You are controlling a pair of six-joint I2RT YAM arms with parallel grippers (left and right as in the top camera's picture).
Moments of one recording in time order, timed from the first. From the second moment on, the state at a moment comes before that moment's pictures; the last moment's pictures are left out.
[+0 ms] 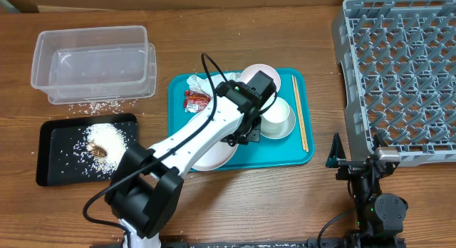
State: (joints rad) left arm -0.69 1.92 1.51 -1.09 -0.01 -0.59; right arm -0.01 0.01 0.02 -0.03 -0.02 0.12
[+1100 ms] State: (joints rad) left arm -0.34 1.95 1.64 -1.04 0.02 -0.74; right arm -0.01 0.01 0.02 -0.03 -0.02 0.12
